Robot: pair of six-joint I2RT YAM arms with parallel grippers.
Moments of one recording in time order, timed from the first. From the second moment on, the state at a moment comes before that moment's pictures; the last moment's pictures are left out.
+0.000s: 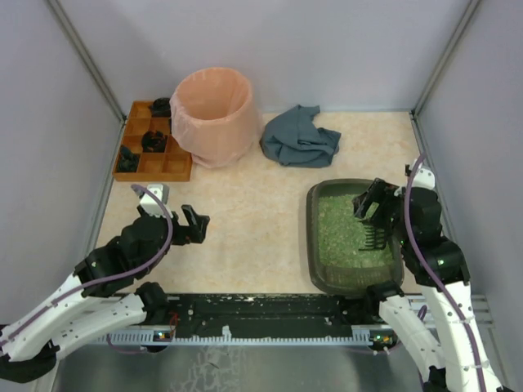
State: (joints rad) left arm -0.96 0.54 0.80 -0.68 -0.60 -0.56; right arm 0.23 0.59 0.96 -0.86 0.10 0.49
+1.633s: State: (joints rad) left arm -0.51 0.73 0.79 -0.63 -0.26 -0.40; right arm 0.24 0.77 0.56 -0.52 -0.32 0.56
